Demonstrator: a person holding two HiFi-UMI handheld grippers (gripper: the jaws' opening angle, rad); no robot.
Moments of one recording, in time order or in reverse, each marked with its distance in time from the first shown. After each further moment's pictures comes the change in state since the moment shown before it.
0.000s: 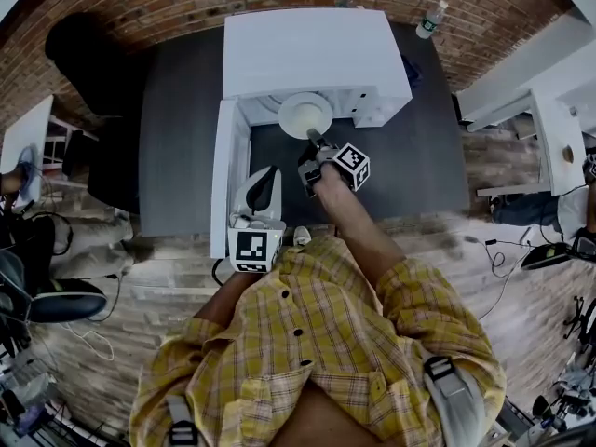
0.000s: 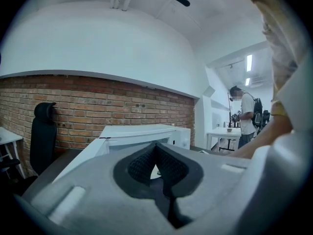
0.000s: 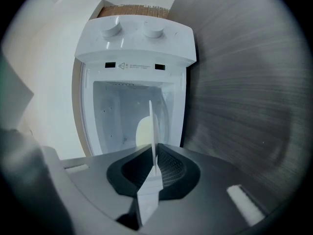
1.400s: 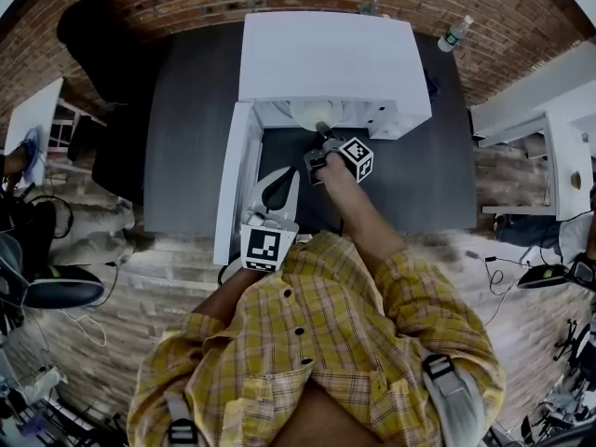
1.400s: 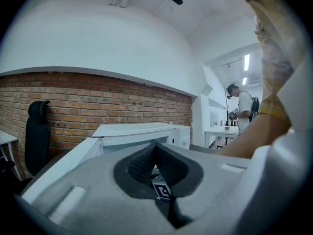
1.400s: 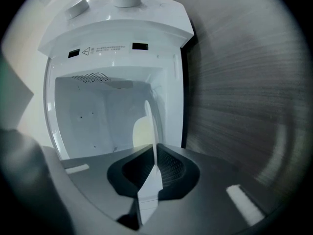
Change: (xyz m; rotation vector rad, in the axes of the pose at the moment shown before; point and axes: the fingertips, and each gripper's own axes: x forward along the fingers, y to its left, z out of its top) left arm 0.026 0.000 -0.008 0.011 0.003 -0.033; right arm 0.062 -0.025 0.019 0.063 -0.030 -0.030
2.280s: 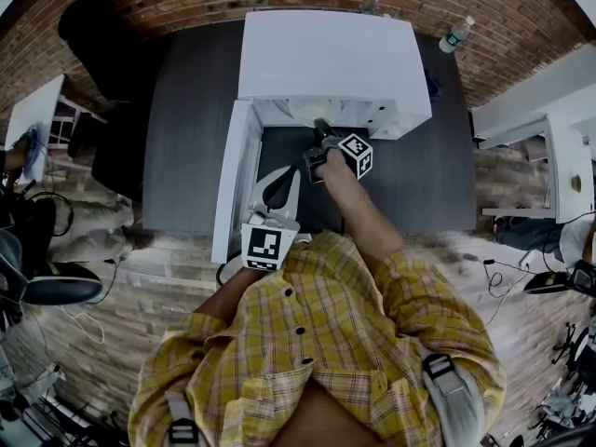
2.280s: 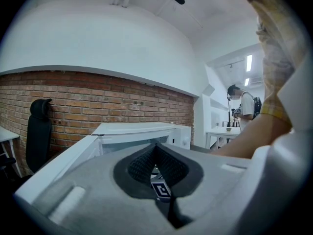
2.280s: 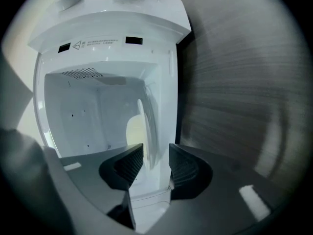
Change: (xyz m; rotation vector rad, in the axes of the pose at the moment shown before) left arm 0.003 -0.005 -0.001 -0.027 0.008 0.013; right arm 0.002 -0.010 -0.002 0.024 0.035 -0.083
